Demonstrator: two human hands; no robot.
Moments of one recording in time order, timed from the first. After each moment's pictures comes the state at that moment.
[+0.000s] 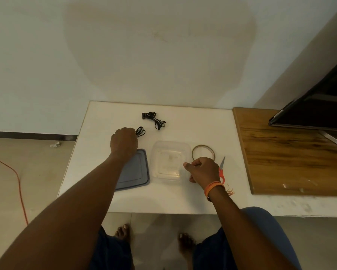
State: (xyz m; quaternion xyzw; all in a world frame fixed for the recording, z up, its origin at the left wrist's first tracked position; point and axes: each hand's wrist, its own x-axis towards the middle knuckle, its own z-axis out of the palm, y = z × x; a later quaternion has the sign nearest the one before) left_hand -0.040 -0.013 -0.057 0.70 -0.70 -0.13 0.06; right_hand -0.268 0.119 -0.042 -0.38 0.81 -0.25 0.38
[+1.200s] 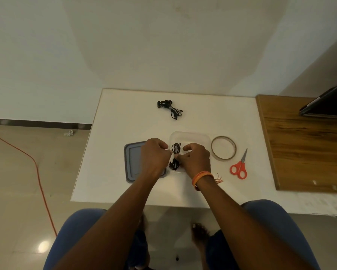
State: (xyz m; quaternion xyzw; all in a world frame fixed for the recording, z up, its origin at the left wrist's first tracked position) left_hand -0.070 0.067 -0.036 0.71 -0.53 -0.41 0.21; right_hand -0.194 0.092 -0.063 -0.41 0.79 -0.25 0.38
